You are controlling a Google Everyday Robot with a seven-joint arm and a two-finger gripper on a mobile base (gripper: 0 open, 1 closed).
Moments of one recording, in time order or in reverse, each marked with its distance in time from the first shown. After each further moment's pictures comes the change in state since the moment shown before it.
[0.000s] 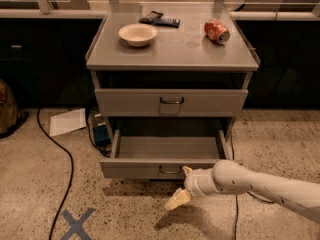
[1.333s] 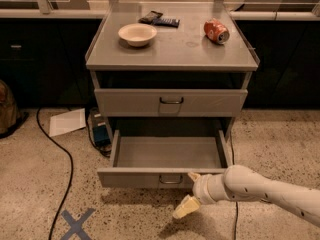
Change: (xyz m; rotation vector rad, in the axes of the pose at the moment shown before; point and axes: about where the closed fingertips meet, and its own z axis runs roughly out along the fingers) arm 0.015 0.026 -0.039 -0.018 0.027 -0.027
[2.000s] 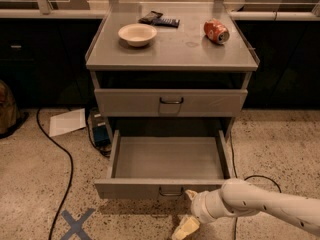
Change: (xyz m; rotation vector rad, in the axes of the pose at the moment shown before) arm 0.033 0.060 0.015 -0.123 0.053 0.019
